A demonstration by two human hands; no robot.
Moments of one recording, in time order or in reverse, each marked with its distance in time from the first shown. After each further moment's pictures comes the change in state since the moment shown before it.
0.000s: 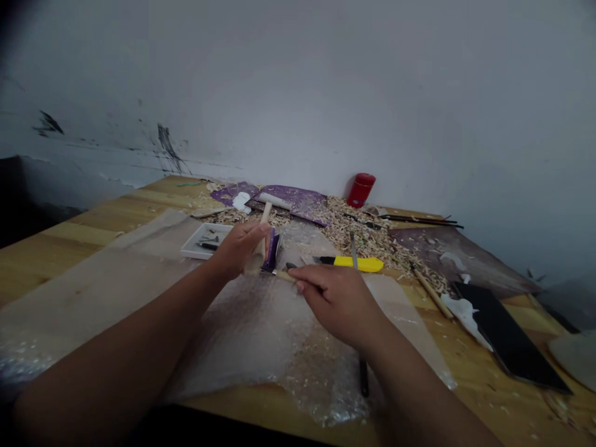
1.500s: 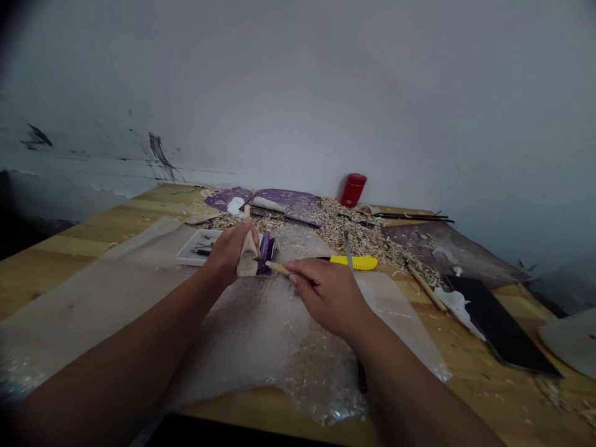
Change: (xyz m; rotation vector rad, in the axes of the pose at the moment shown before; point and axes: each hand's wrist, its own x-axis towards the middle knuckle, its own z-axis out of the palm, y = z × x) left_hand 0.004 -0.003 0.007 -0.317 0.250 -0.230; right_hand 0.002 0.010 0.010 0.002 0.133 -0.072
